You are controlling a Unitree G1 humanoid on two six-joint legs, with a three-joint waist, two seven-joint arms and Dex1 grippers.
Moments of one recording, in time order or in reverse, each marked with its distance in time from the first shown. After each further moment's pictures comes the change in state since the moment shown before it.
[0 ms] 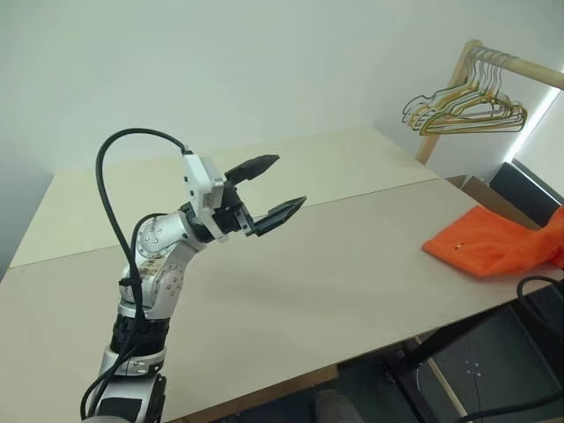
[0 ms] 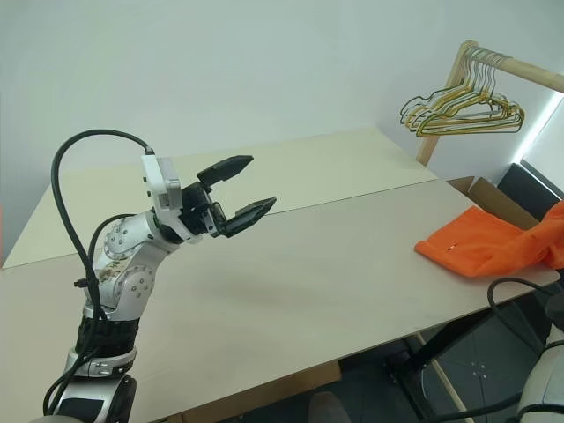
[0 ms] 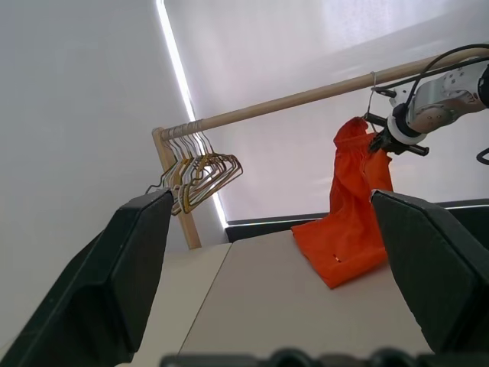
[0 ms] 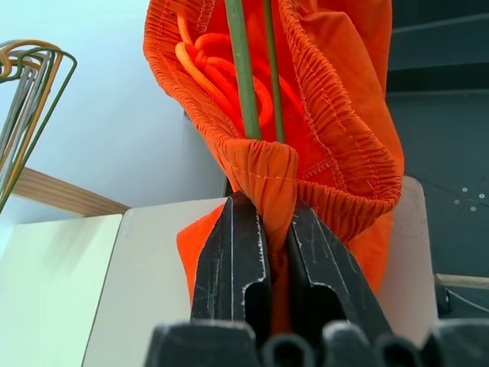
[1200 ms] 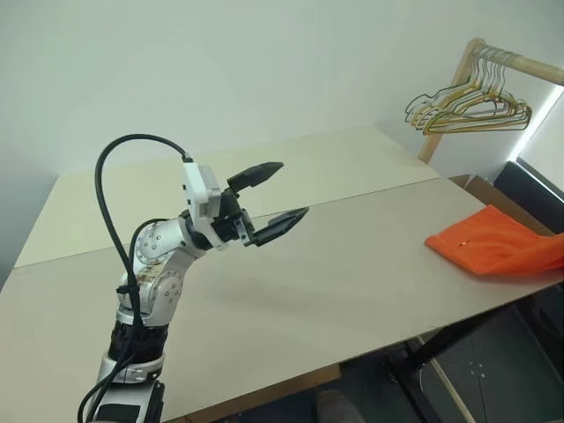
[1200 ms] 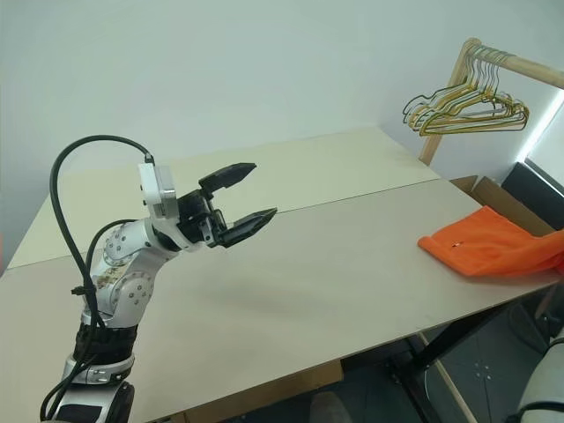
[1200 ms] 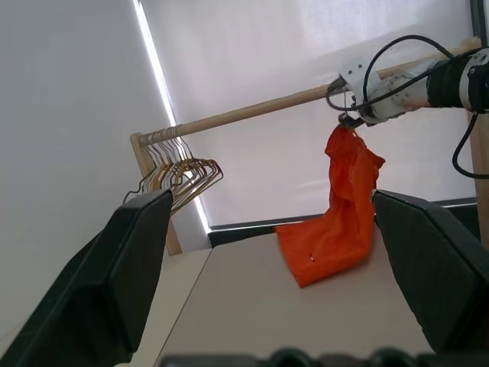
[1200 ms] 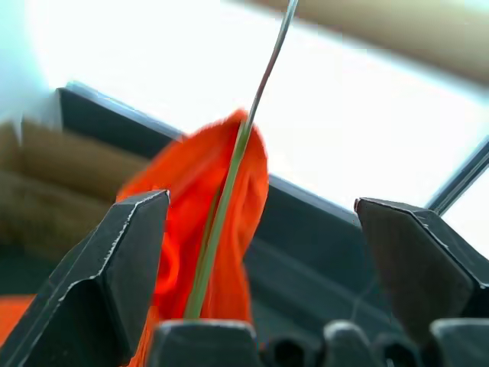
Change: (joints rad) left arm 0.039 0.004 -0.004 -0.038 -0.037 -0.003 -0.041; right arm -0.074 0.015 0.533 -0.096 -0.427 -0.185 -0.153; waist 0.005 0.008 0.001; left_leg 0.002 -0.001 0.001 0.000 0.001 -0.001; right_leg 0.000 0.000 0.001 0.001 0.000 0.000
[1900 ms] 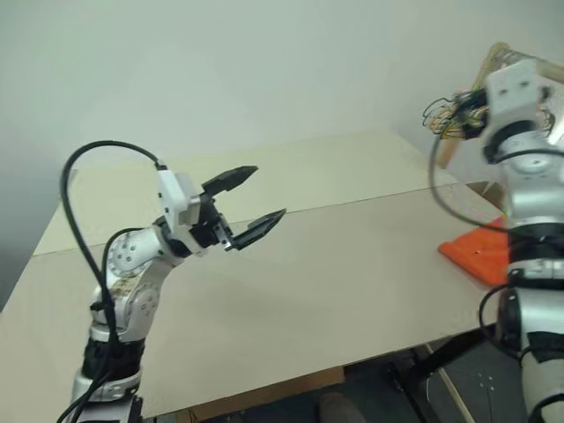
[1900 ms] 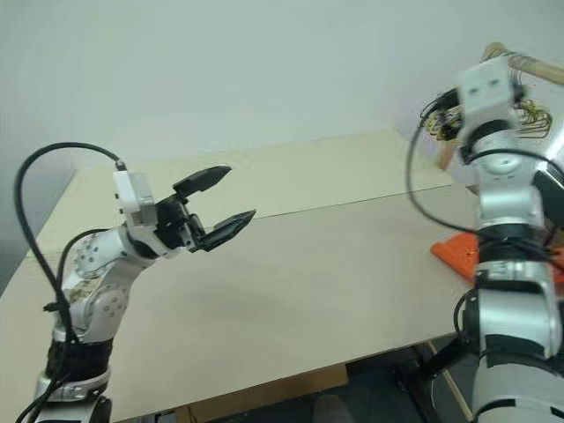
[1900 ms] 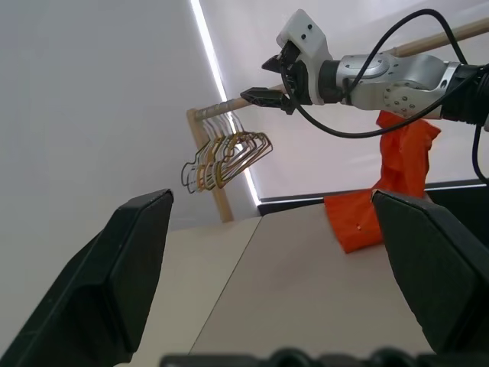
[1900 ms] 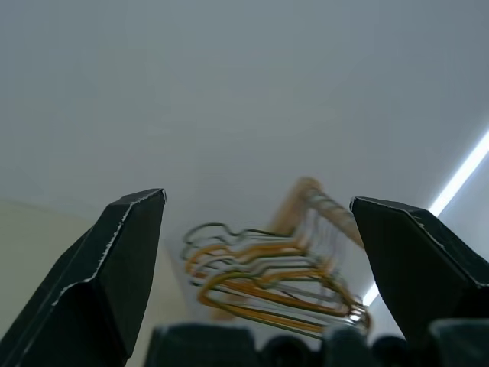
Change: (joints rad) left arm 0.127 0.127 0.091 -0.115 0.000 0.020 0.077; right arm 0.252 0.350 0.250 -0.687 0.012 -0.305 0.644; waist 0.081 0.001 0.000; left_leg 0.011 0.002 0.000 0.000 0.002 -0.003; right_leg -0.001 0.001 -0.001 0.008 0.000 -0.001
